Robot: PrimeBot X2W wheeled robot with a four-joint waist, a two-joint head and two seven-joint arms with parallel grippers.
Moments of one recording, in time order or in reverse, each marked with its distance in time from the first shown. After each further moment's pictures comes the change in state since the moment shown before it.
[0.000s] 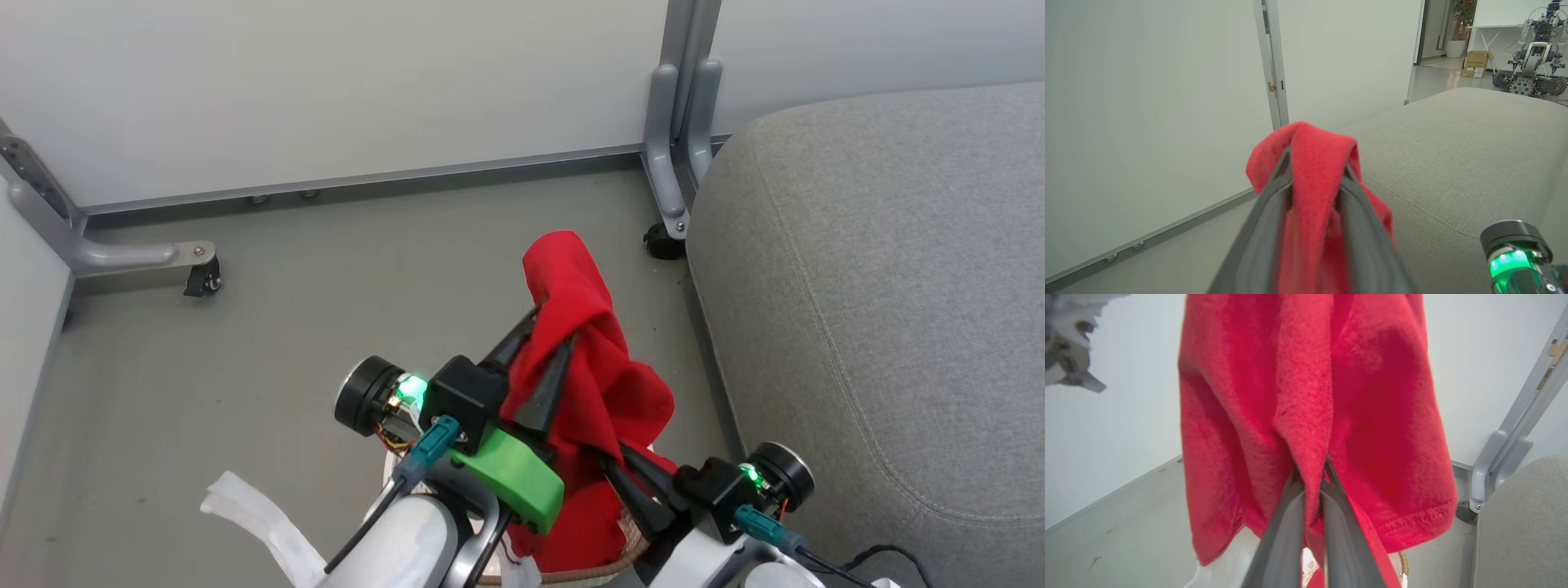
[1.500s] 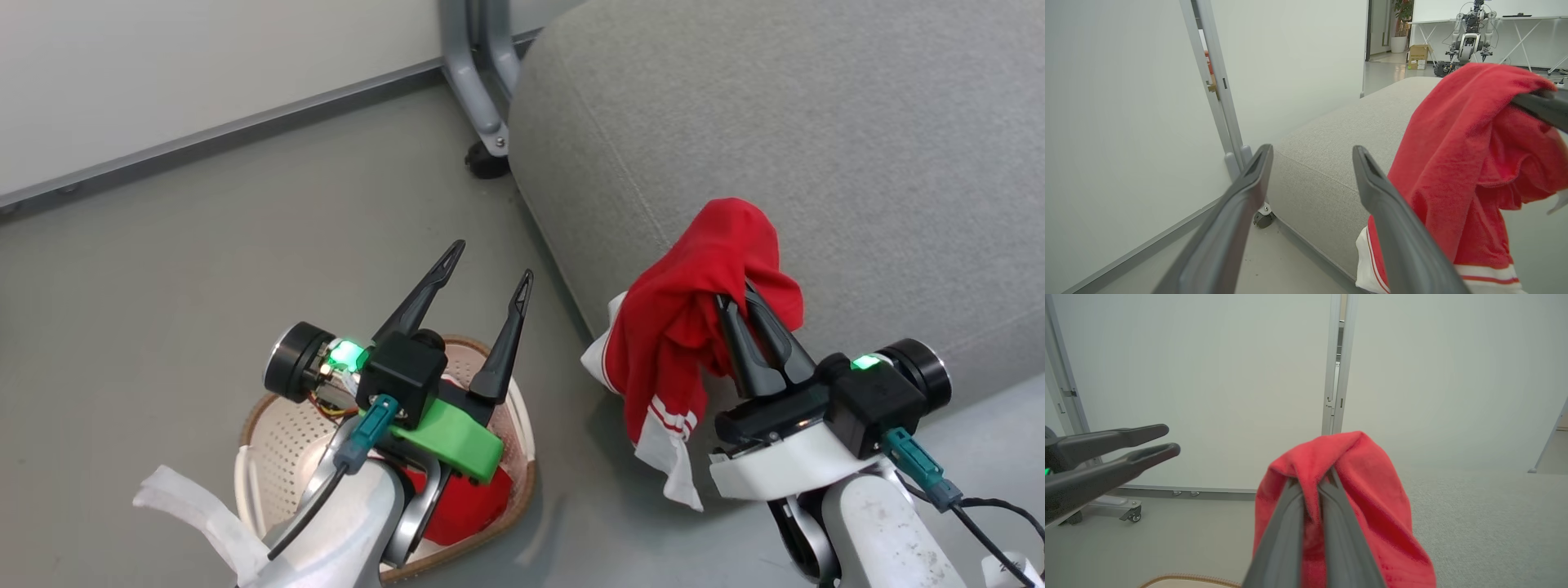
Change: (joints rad) left arm -0.064 0.082 0.040 0.052 0.023 0.033 -0.107; right arm 0.014 0.089 -0.379 -0.314 -0.132 0.000 0.000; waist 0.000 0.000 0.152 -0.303
